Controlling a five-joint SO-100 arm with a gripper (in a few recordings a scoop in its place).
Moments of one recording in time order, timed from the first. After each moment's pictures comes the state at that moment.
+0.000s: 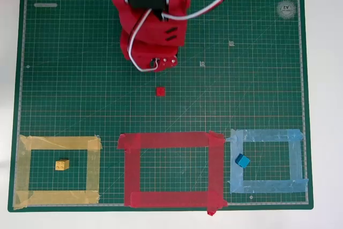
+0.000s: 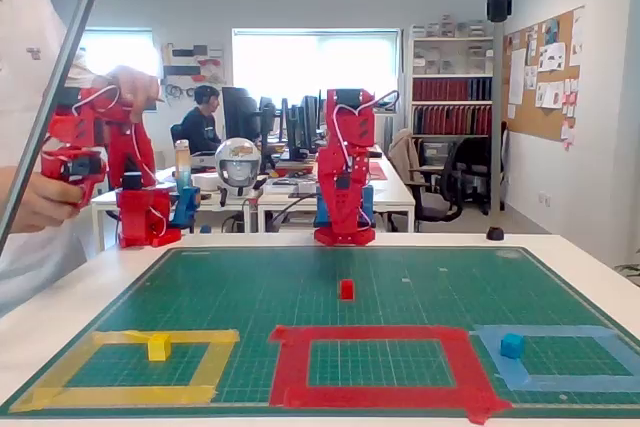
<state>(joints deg) -0.4 86.5 79.5 89.3 -90.7</state>
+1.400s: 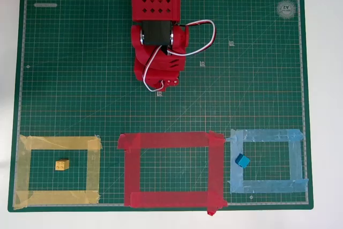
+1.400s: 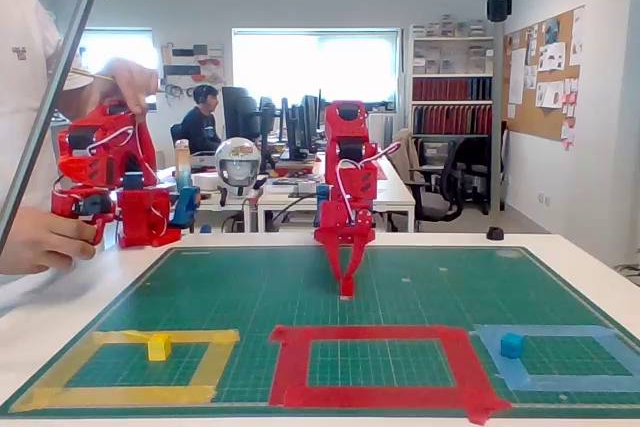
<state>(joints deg) -1.5 81.8 101.3 59.9 -90.5</state>
